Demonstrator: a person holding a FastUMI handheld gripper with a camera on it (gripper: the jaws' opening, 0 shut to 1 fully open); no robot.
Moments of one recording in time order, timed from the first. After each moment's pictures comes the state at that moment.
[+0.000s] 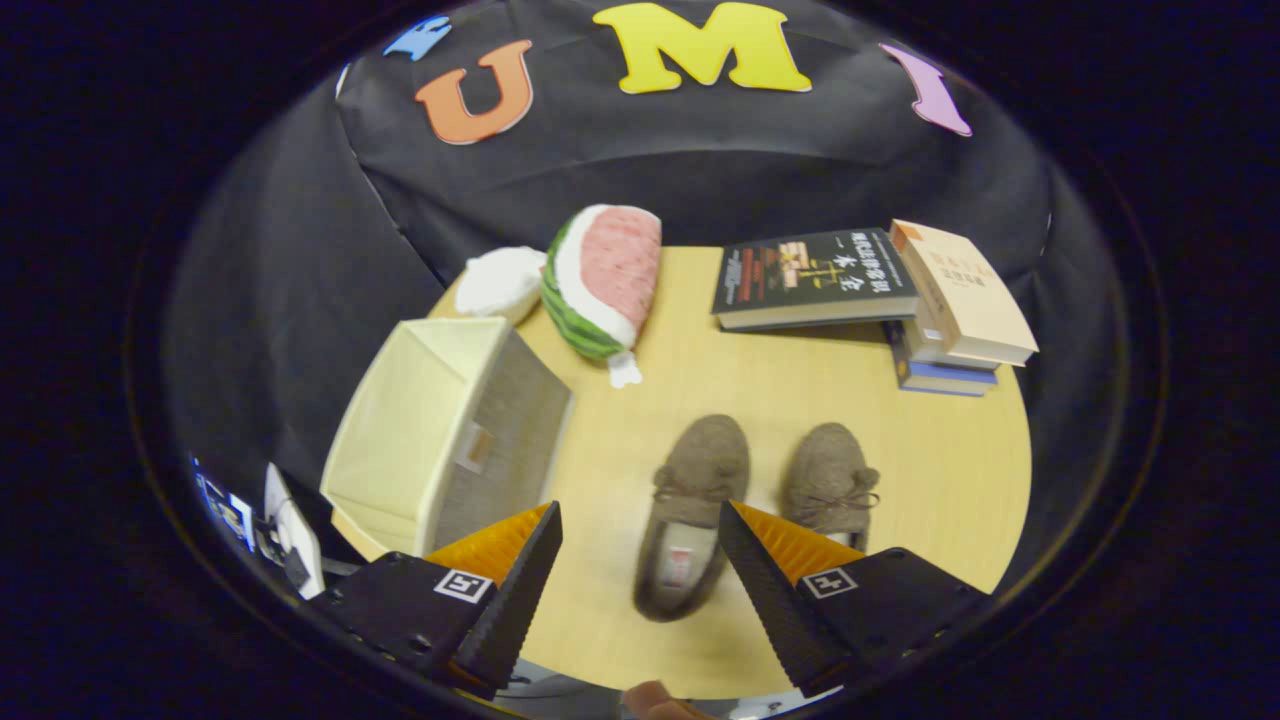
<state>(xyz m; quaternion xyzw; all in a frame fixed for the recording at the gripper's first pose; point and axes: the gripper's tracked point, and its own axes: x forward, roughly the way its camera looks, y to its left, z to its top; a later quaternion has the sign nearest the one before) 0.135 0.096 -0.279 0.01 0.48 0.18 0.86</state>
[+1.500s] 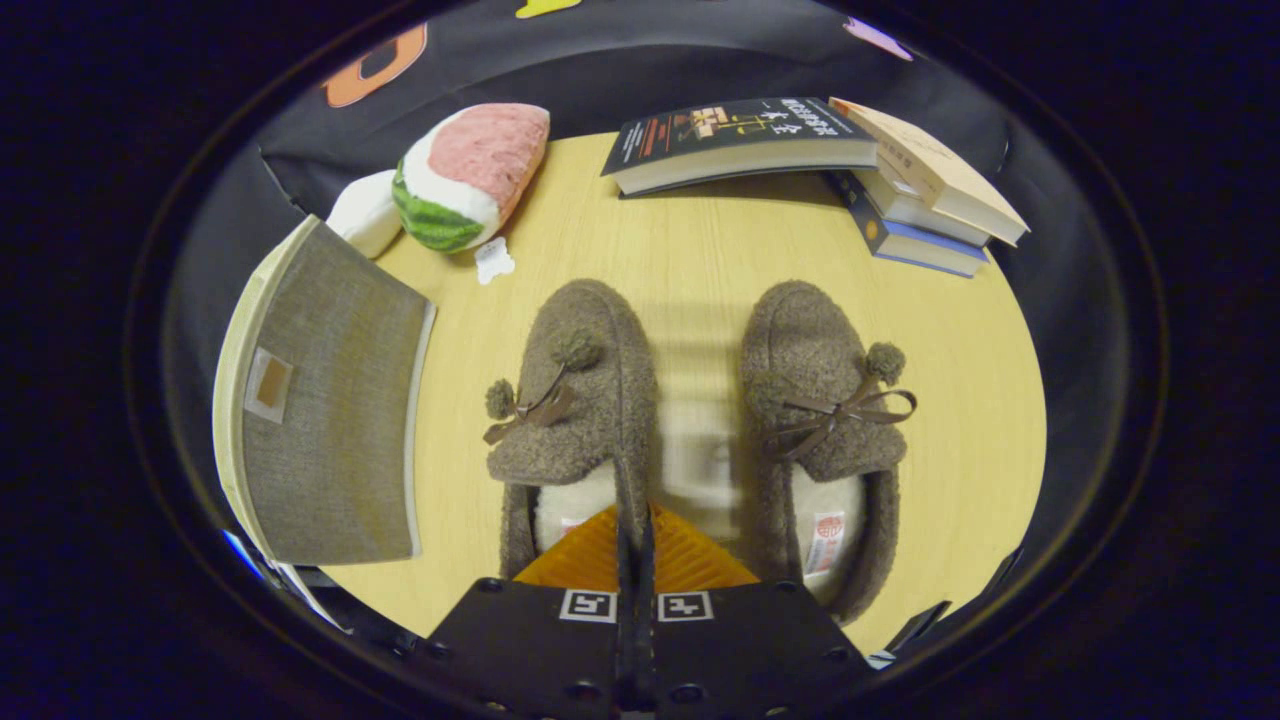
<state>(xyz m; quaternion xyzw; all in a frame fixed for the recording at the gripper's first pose) 0.133 0.076 -0.387 0.03 0.57 0.09 0.81</state>
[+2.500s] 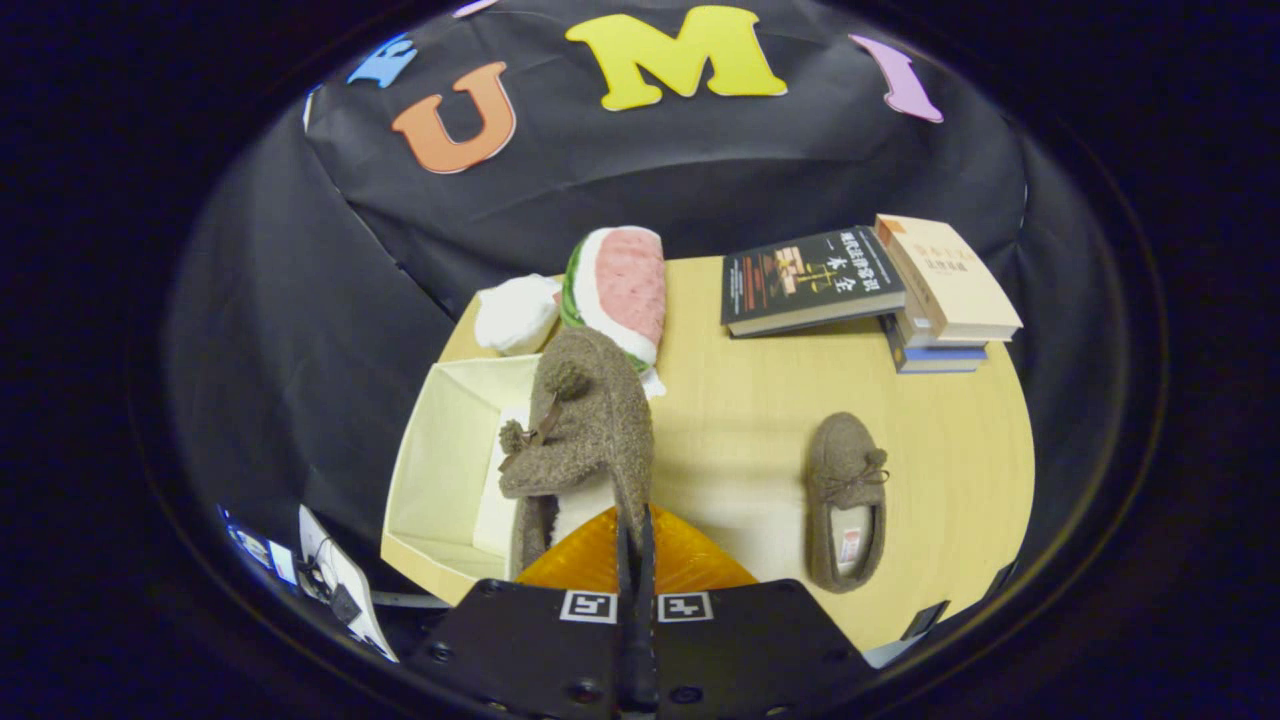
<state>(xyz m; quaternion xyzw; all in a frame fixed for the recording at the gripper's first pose) 0.117 0.152 -0.190 0.08 0.47 0.18 0.86</state>
